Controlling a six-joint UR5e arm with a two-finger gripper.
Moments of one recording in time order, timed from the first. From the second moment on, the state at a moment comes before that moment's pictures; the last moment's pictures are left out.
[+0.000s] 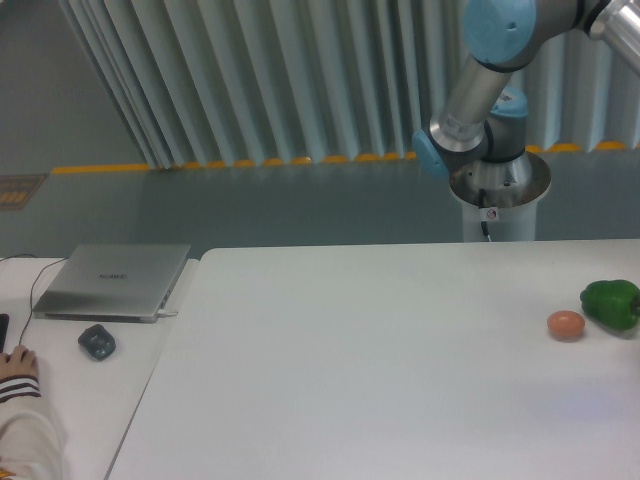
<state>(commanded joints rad) 2.75 -2.12 -1.43 -0.93 1.96 2.09</state>
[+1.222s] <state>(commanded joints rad) 2.76 -2.16 -1.42 -0.91 1.99 2.09</state>
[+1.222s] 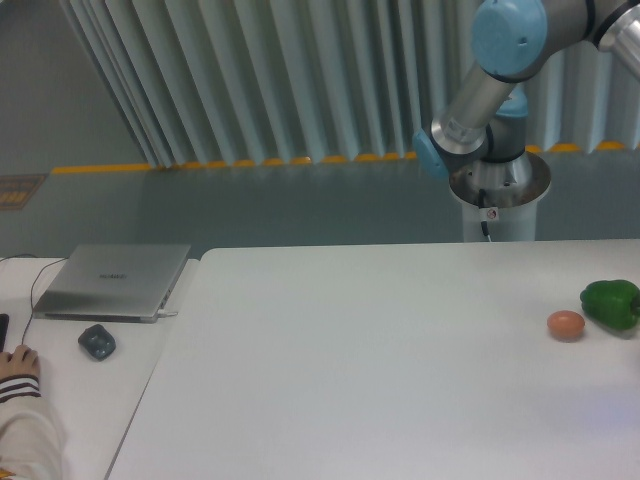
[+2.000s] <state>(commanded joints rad) 2.76 -2.16 -1.42 -0.91 1.99 2.06</state>
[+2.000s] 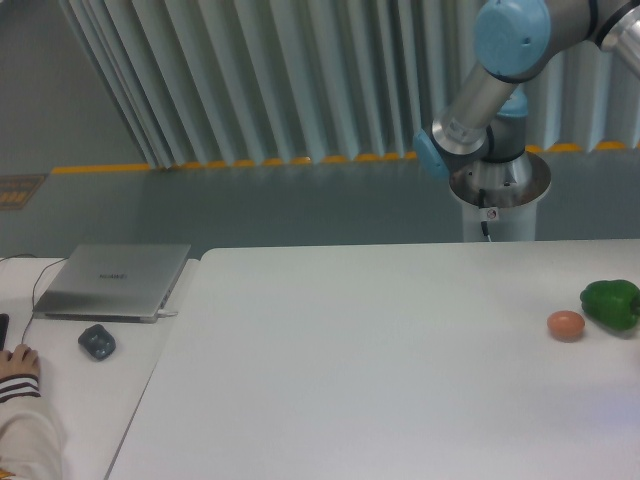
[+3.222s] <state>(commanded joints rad) 2.72 -1.95 -1.35 -1.40 1.60 1.93</state>
